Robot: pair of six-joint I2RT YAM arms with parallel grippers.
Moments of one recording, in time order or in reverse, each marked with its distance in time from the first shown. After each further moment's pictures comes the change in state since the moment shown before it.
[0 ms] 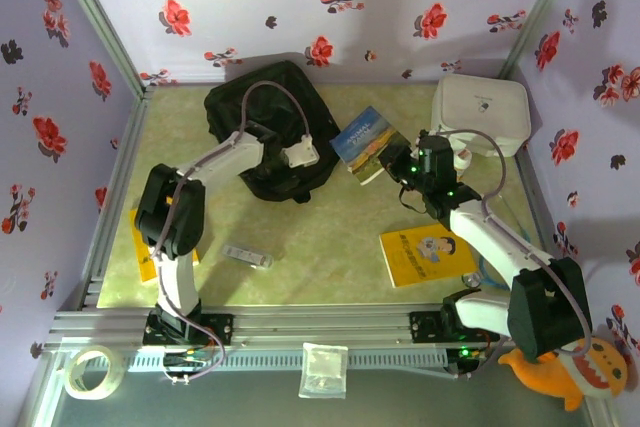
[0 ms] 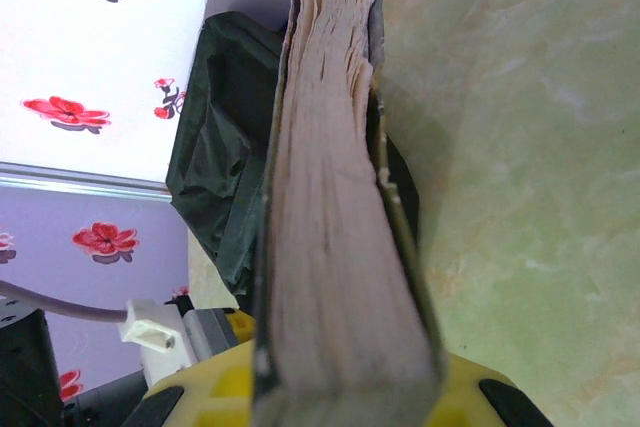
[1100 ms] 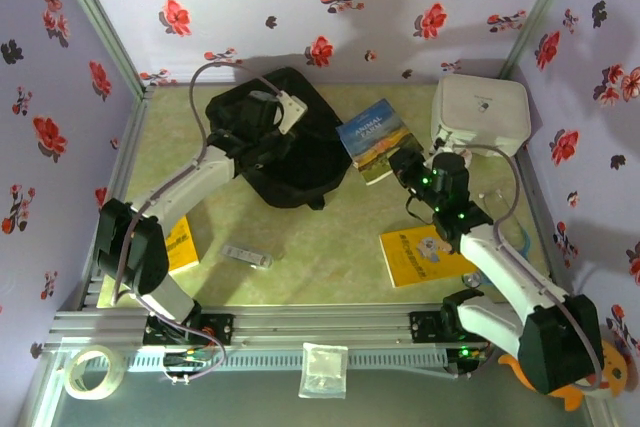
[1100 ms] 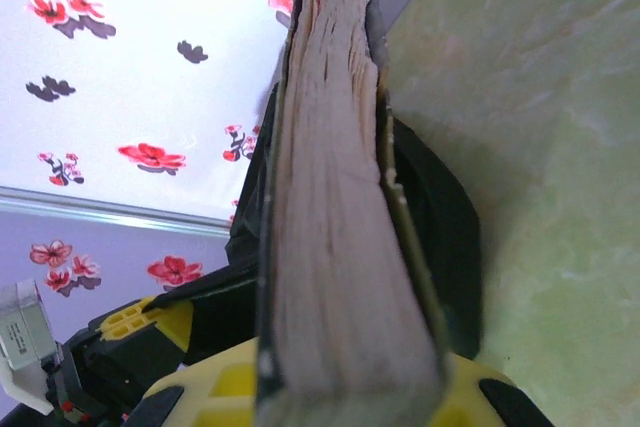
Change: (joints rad) left arm 0.008 -0.315 -0.163 0.480 -0.063 -0.369; right arm -0.006 -0.220 -0.161 0.113 0.055 0.095
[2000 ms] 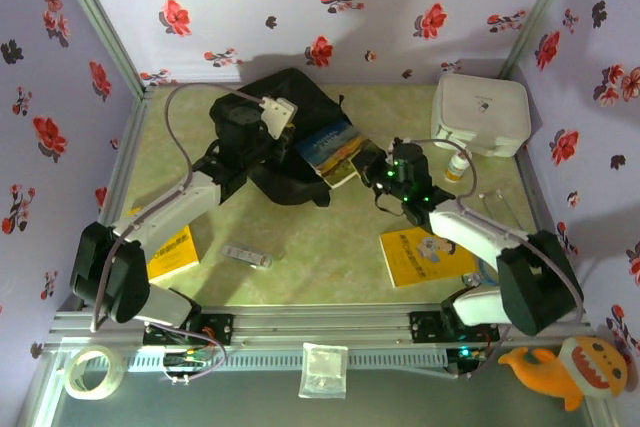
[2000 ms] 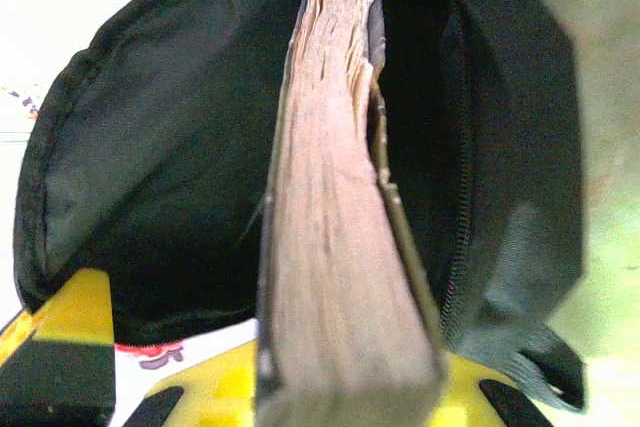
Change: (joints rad) left arm 0.000 -0.177 -0.273 0.381 0.085 -0.080; right arm 0.173 0.371 0.135 0.158 -0.088 0.202
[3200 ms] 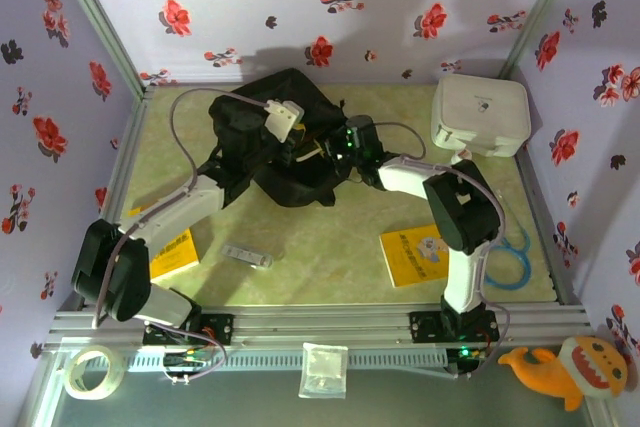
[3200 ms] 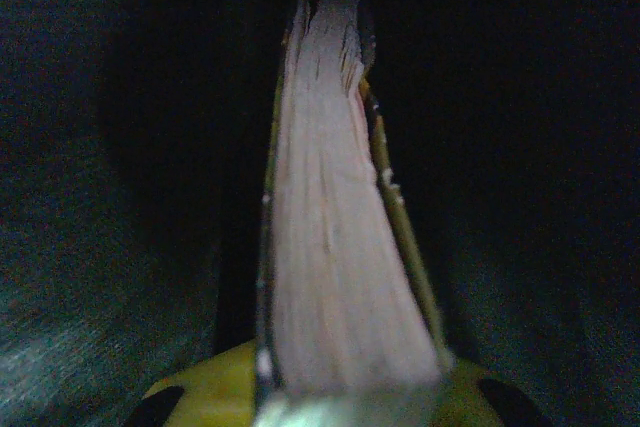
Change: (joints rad) left arm -0.020 0.018 -0.035 0.124 0.116 -0.032; right arm 0.044 0.567 0.463 0.005 -0.016 0.193
